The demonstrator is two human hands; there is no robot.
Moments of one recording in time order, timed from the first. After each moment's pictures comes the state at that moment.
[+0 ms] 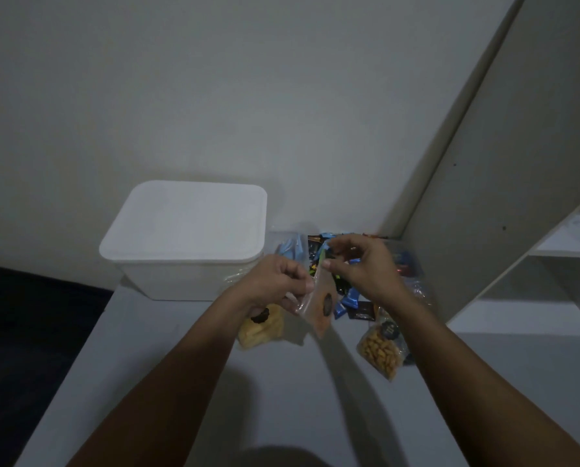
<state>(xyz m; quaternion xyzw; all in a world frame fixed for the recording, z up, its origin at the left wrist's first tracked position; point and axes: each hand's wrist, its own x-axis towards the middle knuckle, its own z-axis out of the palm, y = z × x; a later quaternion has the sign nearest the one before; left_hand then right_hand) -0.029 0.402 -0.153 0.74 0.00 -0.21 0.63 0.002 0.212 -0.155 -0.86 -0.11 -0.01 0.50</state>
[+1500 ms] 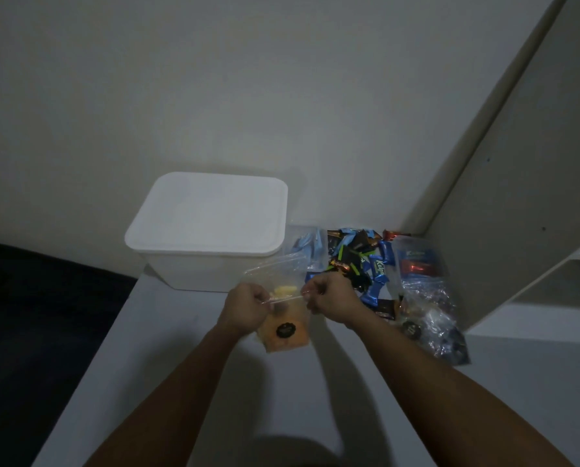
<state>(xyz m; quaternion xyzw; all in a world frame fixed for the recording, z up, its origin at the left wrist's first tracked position) -0.048 0.462 -0.243 0.89 0.15 -0.05 0.42 0.003 0.277 -0.234 -0.87 -0.07 0.19 0.45</state>
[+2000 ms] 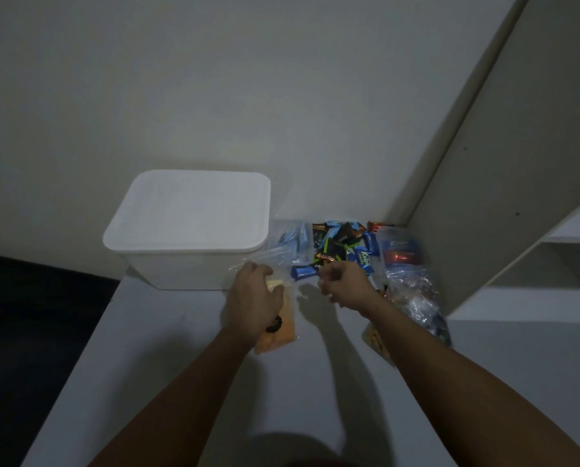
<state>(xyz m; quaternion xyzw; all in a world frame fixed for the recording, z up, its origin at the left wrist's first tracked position) -0.044 0.418 -0.246 0.94 0.09 0.12 0.29 0.013 0.229 -0.234 -0.87 -0.01 0.17 0.45</state>
